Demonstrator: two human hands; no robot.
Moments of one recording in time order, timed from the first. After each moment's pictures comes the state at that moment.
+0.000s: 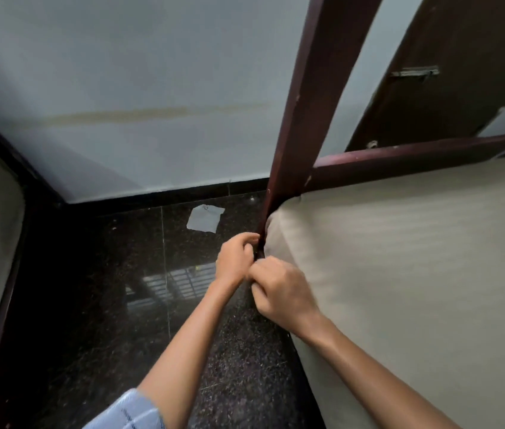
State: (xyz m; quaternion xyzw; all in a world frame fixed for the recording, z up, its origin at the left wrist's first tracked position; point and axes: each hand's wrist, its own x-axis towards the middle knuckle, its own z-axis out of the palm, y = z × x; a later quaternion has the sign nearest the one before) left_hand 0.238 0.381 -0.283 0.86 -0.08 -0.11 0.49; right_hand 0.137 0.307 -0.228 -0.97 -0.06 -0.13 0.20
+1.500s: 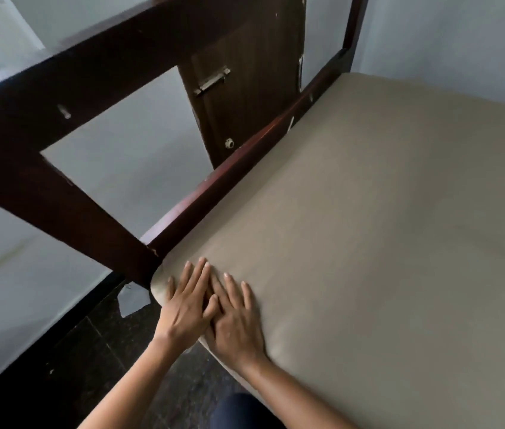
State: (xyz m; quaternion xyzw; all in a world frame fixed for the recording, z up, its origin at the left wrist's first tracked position) left_hand 0.201 0.305 -0.191 0.83 -0.54 -0.15 0.04; right_hand 0.083 0.265 -0.217 -0.92 0.33 -0.12 0.18
